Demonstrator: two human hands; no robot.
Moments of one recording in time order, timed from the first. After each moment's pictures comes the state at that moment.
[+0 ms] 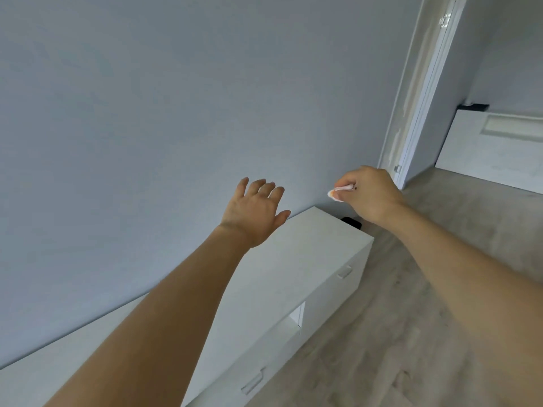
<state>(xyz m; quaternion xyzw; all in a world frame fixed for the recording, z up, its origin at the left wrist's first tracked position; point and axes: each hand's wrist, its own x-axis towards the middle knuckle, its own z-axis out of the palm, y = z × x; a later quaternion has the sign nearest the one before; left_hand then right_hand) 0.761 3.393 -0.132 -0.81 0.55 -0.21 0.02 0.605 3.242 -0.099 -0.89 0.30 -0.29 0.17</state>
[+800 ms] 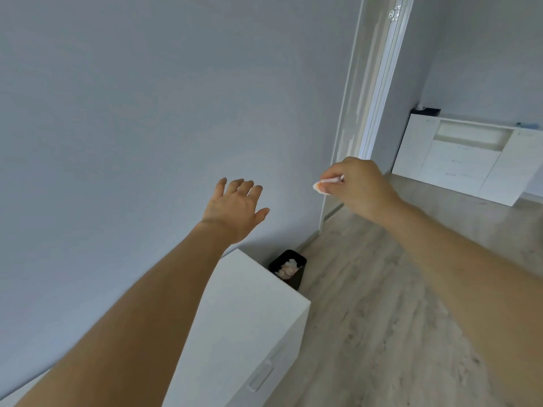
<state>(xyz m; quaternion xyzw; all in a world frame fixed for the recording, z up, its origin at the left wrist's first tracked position) 0.834 2.807 -0.154 -0.81 0.56 -0.17 0.03 0.647 2.684 -0.102 -0.90 0.29 -0.30 0.15</state>
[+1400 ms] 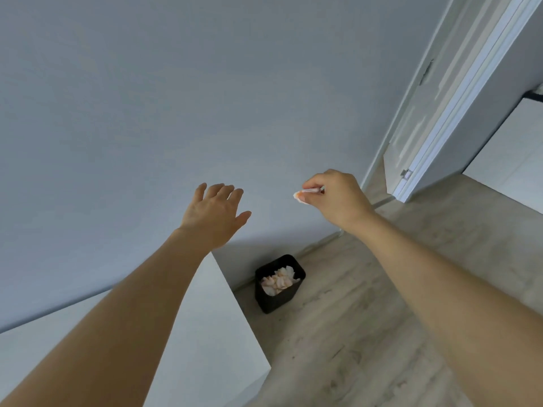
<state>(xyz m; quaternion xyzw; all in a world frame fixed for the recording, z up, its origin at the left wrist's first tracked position) 0.939 2.497 -0.256 -0.90 0.43 -0.07 0.03 0.811 2.317 -0.209 -0.92 0.20 -0.20 0.26</state>
